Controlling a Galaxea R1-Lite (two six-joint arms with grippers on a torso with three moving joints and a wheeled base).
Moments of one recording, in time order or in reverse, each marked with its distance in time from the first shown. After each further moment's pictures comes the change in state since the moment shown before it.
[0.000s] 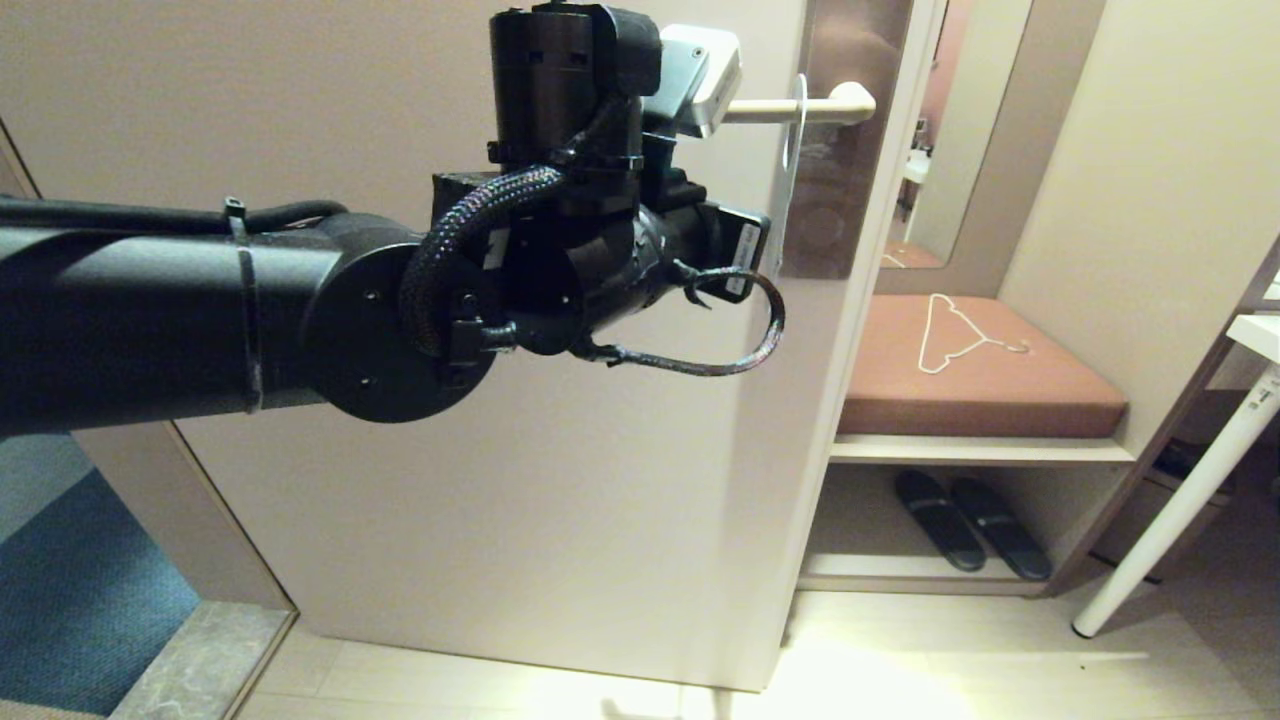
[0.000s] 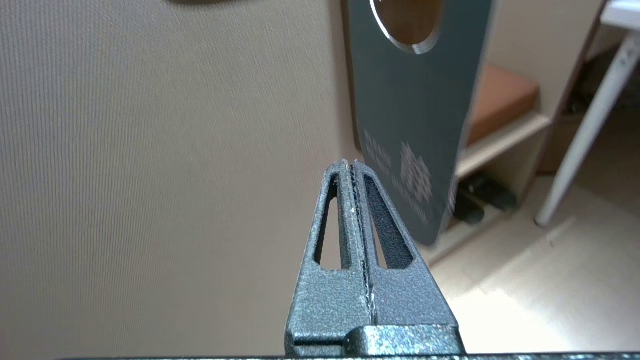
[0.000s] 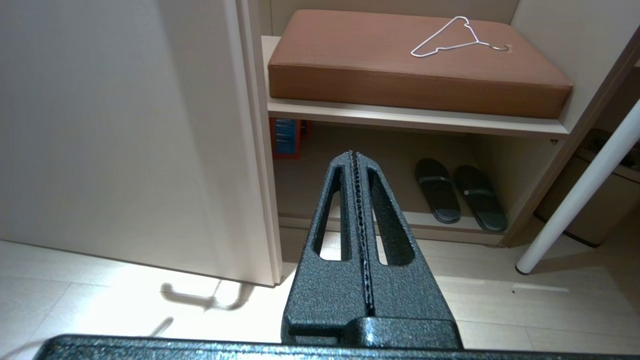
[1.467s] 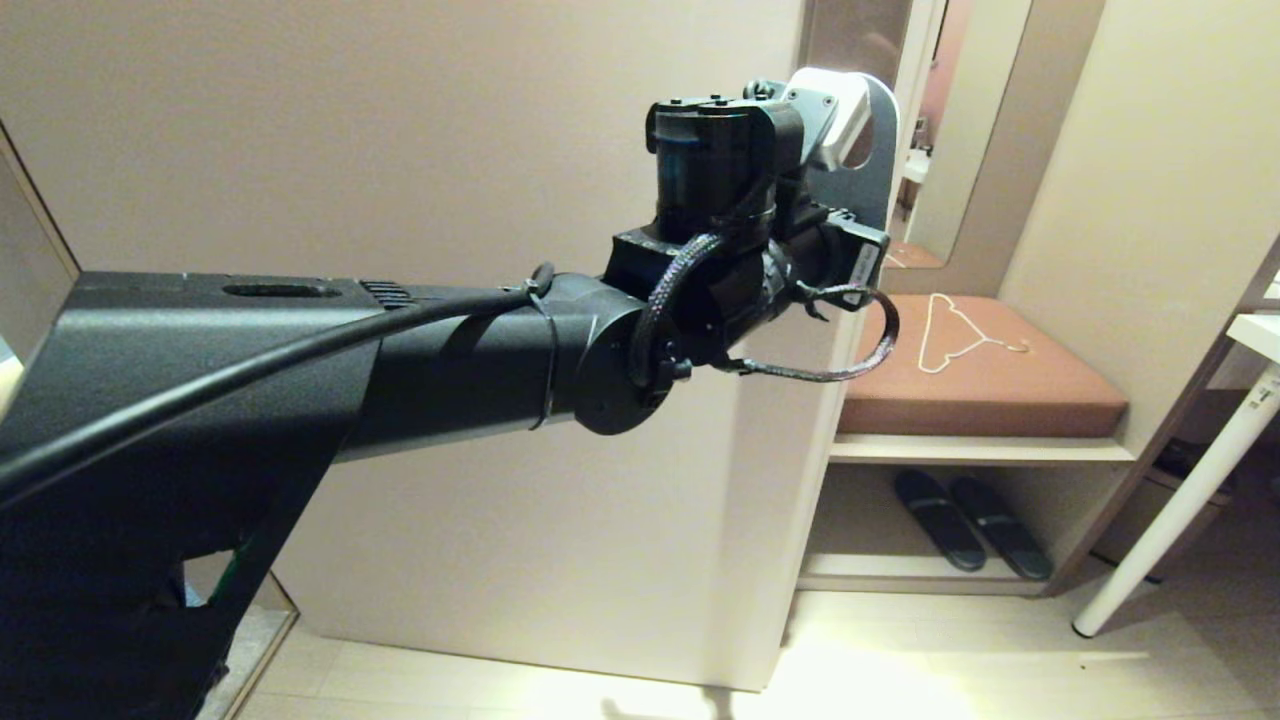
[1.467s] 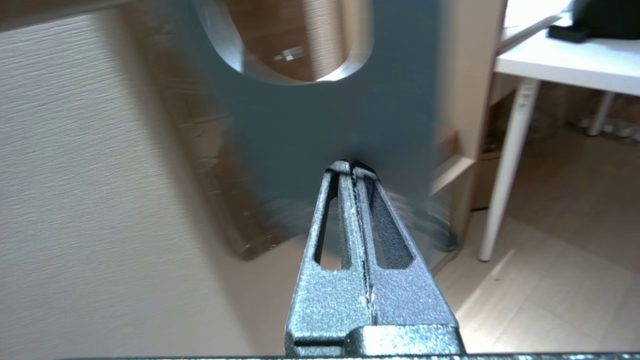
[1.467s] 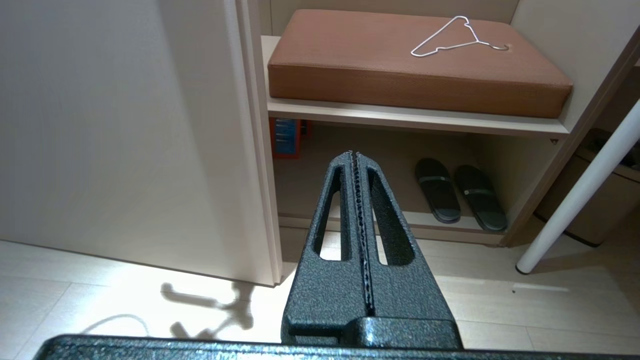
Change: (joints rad) left arm -0.052 0.287 -0.308 -0.104 -0.157 0.006; right arm 0.000 0.003 0.000 0.000 0.000 0.000
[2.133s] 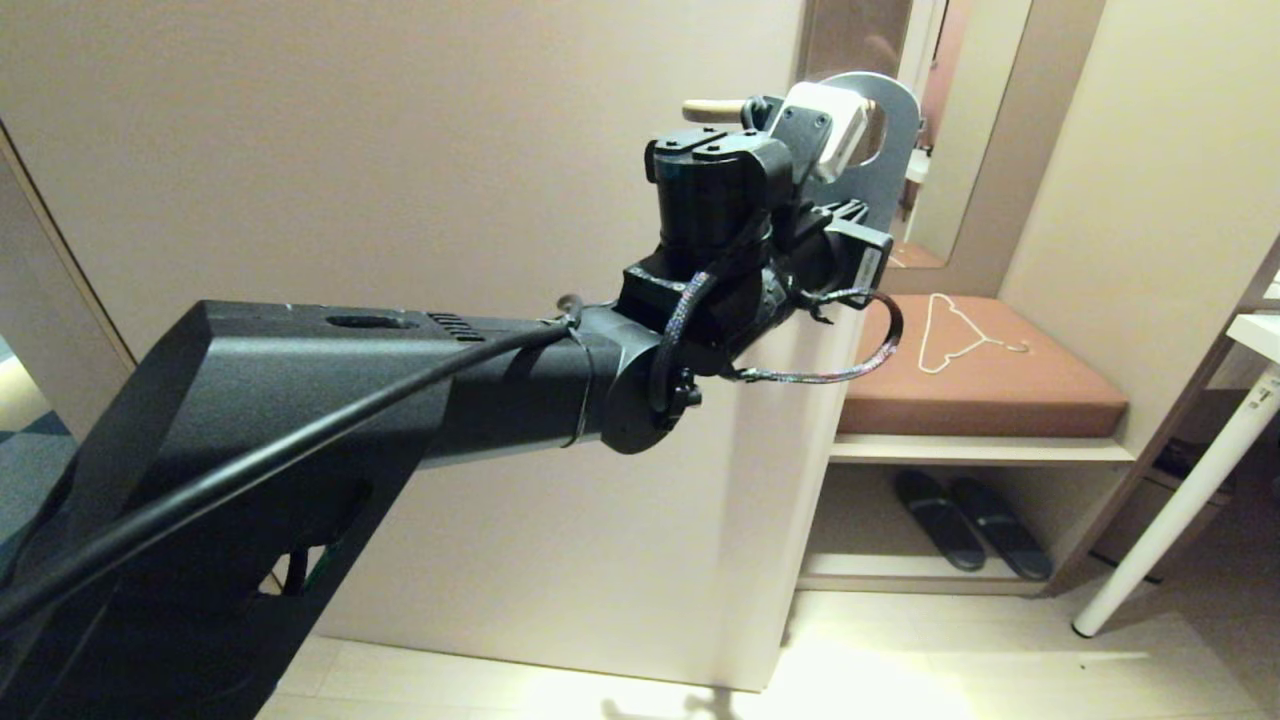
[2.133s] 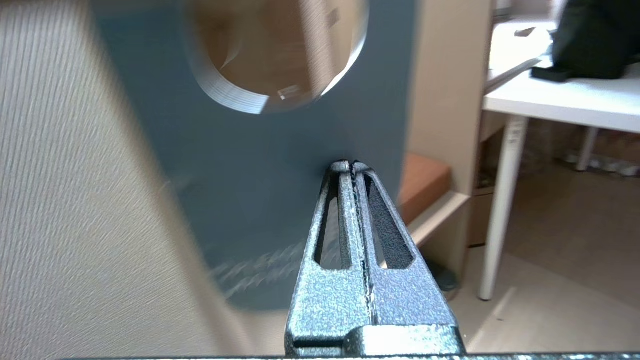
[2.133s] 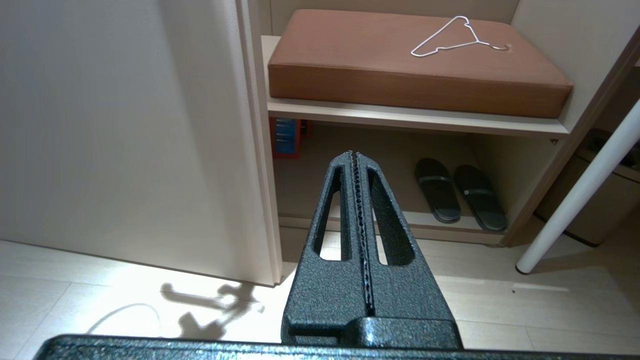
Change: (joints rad) left arm 0.022 0.068 0.000 -0.181 -0.061 0.001; right arm 0.000 0.000 0.000 0.000 0.000 0.000
